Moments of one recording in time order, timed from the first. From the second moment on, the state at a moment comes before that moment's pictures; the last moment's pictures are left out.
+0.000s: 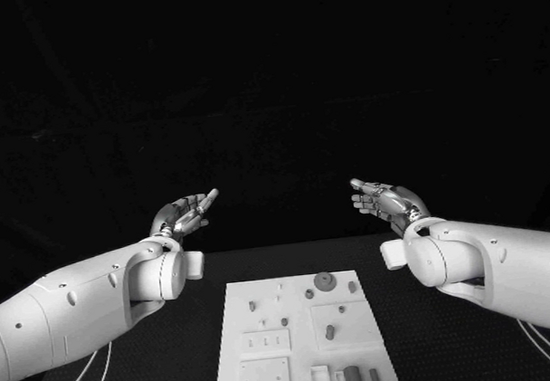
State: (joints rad) left arm 1.29 -0.70 -0.15 1.20 0.00 -0.55 0.31; left_hand 1.17 -0.12 0.17 0.29 0.05 0.34 0.11 0.29 0.45 0.40 0.11 0.05 0.05 0.28 0.17 0.22 0.37 0.02 0.41 0.18 0.08 0.62; right arm 1.21 -0.74 -0.08 1.30 -0.04 -0.51 0.33; right_hand 0.84 0.00 0.39 -0.11 0.08 0.45 0.16 0.27 0.37 0.66 0.22 0.08 0.07 0.46 0.23 0.28 0.31 0.10 0.21 0.25 0.06 1.12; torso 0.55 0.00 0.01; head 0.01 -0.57
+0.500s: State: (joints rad) left arm 1.33 -0.75 -0.19 1.21 -0.02 -0.40 0.19; left_hand 1.37 -0.08 0.14 0.26 0.06 0.54 0.16 0.38 0.50 0.76 0.19 0.16 0.11 0.59 0.22 0.39 0.50 0.02 0.58 0.13 0.17 0.67; right arm 1.26 -0.64 -0.11 1.04 -0.26 -0.24 0.16; right_hand 1.01 -0.02 0.46 -0.25 0.09 0.59 0.17 0.34 0.40 0.84 0.22 0.15 0.08 0.64 0.23 0.37 0.35 0.18 0.42 0.26 0.09 1.29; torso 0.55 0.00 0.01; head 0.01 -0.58
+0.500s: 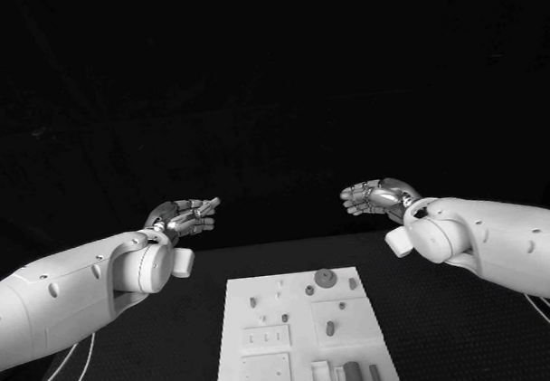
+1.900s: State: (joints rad) left arm 1.29 -0.82 -0.19 1.38 -0.15 -0.29 0.20; left_hand 1.63 -0.12 0.06 0.29 0.05 0.71 0.19 0.34 0.42 0.96 0.17 0.14 0.08 0.89 0.14 0.41 0.56 0.05 0.87 0.04 0.19 0.62; right arm 1.19 -0.50 -0.11 1.01 -1.63 -0.14 0.04; right_hand 1.15 -0.10 0.53 -0.29 0.09 0.81 0.18 0.34 0.44 1.27 0.08 0.20 0.18 1.25 -0.03 0.73 0.70 0.25 1.14 0.09 0.30 1.31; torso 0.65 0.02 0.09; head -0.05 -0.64
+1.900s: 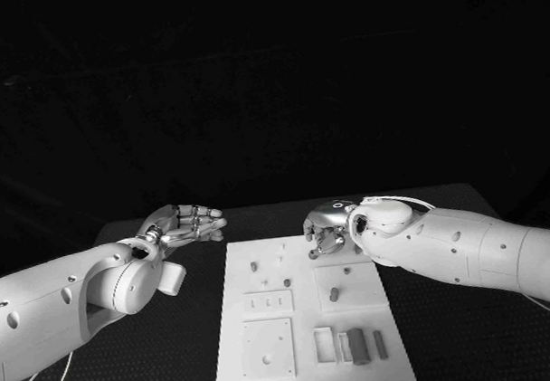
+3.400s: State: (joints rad) left arm 1.29 -0.84 -0.19 1.39 -0.15 -0.28 0.20; left_hand 1.61 -0.11 0.04 0.29 0.05 0.71 0.19 0.33 0.41 0.96 0.17 0.13 0.08 0.89 0.14 0.40 0.57 0.05 0.87 0.04 0.18 0.61; right arm 1.17 -0.49 -0.11 0.97 -1.67 -0.13 0.01; right_hand 1.10 -0.09 0.54 -0.29 0.09 0.85 0.13 0.27 0.45 1.31 0.01 0.61 0.93 1.27 -0.09 1.27 0.93 0.25 1.20 -0.01 0.78 1.31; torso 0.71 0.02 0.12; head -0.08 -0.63
